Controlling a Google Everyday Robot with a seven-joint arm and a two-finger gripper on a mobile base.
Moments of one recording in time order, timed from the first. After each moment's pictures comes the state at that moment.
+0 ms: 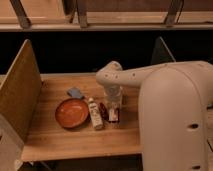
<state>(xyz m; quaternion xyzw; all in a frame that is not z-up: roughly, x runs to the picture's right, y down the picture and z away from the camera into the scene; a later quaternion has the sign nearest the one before) 0.042 0.092 0.811 -0.17 0.30 0.67 0.66</state>
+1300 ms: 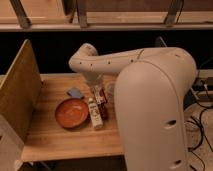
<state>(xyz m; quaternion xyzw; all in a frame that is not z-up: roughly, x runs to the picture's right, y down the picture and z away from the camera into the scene) -0.039 -0.008 0.813 -0.13 0.22 0.56 0.79</state>
